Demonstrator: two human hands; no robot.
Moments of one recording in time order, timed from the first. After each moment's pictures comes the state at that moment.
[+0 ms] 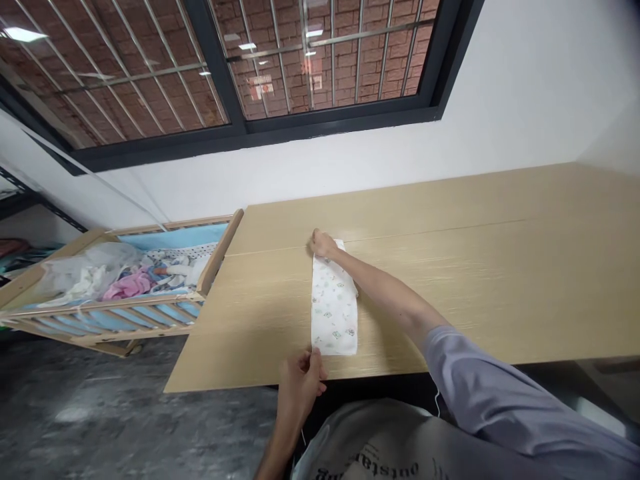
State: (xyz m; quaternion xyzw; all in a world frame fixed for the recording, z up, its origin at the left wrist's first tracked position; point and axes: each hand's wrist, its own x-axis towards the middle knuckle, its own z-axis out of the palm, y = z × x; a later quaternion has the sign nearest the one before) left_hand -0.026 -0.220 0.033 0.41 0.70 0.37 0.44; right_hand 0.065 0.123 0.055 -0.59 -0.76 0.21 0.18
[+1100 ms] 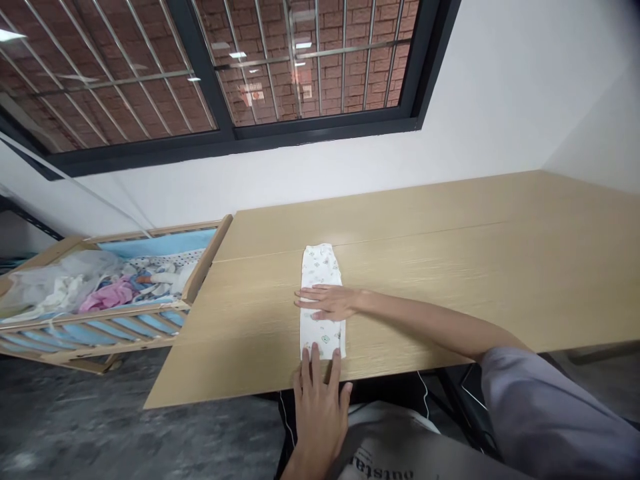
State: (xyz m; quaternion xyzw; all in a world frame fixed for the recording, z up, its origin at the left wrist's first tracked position) left_hand 0.018 -0.253 -0.003 0.76 0.63 0.15 -0.12; right_hand 0.141 0.005 0.007 -0.10 -0.97 0.22 0.07
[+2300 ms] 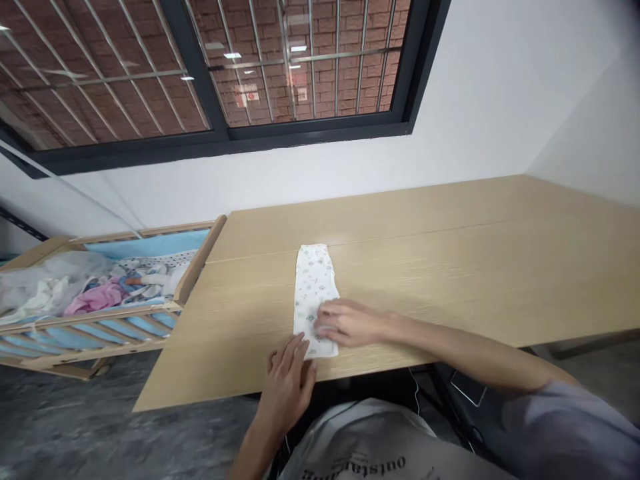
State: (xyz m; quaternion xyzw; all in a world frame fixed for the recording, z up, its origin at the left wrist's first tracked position) left_hand -0.042 -0.218 0.020 0.81 0.54 0.21 -0.09; right_hand 0.181 -0.084 0.071 -0.16 -0.97 0.13 0.15
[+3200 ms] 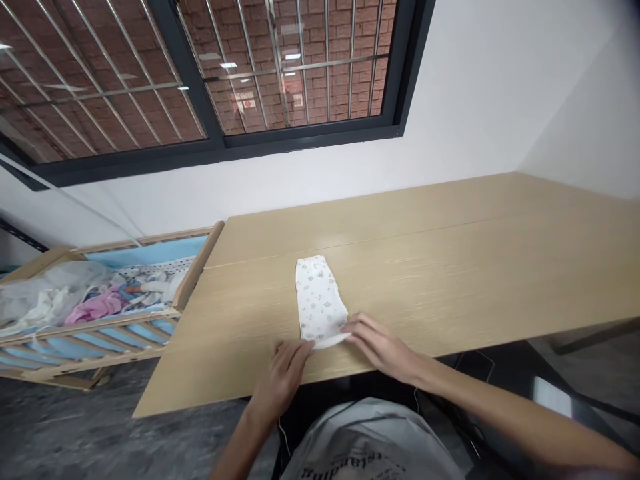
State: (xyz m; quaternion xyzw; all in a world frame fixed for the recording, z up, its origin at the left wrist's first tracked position) left_hand -0.049 -0.196 0.048 0.88 0.36 0.31 -0.09; right_hand 0.227 -0.158 0.054 -0.28 -0.86 0.22 0.37
